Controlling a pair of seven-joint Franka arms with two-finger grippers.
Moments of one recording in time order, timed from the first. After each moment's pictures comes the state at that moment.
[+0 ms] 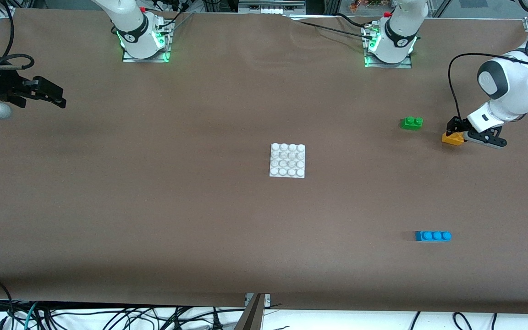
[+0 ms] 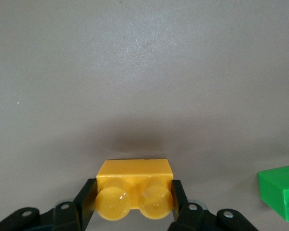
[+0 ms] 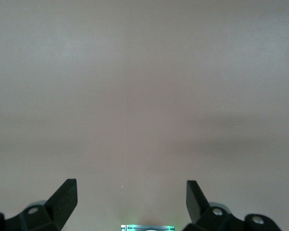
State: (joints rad) left arm 0.51 0.19 -0.06 -2.51 0.02 2.66 0.70; right arm 0.15 0.02 -0.10 -1.57 0.01 1.50 0.05
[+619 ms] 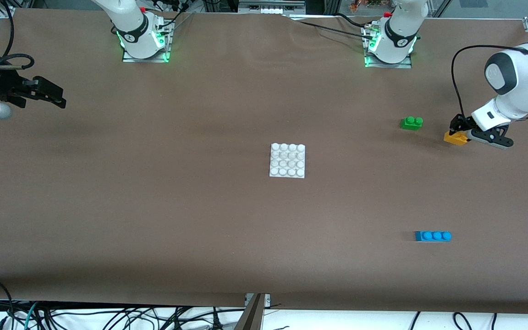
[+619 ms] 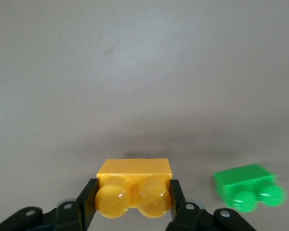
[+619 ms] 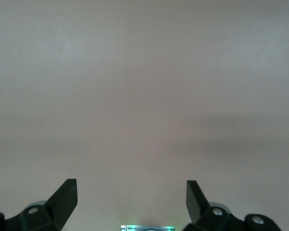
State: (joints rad) left arm 0.51 0.03 -0.18 -2.45 0.02 2.43 0.62; right arm 0.15 0.02 -0.10 -1.57 0.01 1.50 0.05
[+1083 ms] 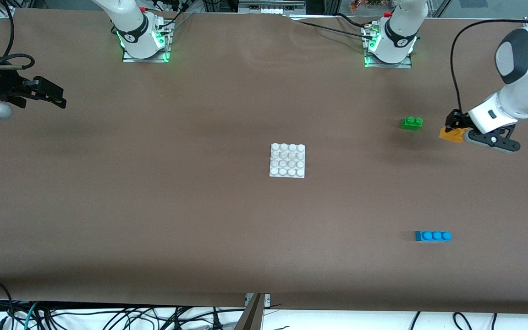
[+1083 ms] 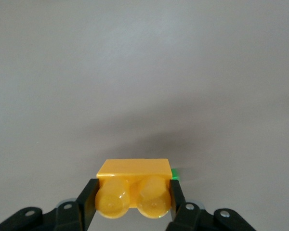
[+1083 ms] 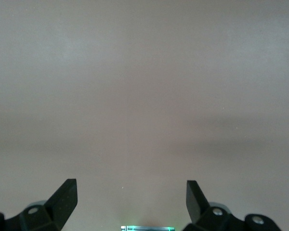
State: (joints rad) left arm 0.50 -0.03 -0.48 -2.08 0.02 1.92 0.28; right arm 0.15 0.02 -0.10 -1.57 0.01 1.50 0.05
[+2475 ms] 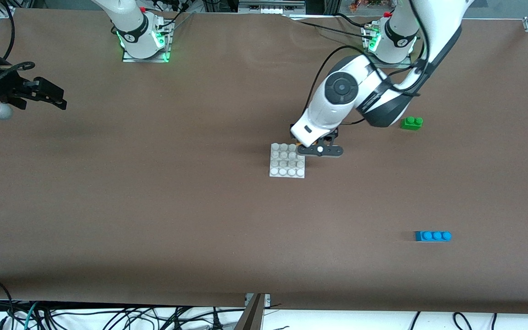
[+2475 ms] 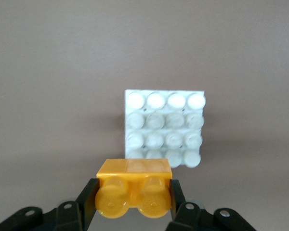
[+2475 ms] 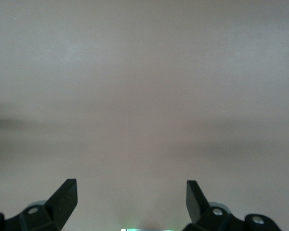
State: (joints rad) left arm 0.06 0.56 -0.78 -1.76 0.31 2.12 -0.81; right arm 0.15 0.02 -0.10 -1.56 0.01 1.51 0.05
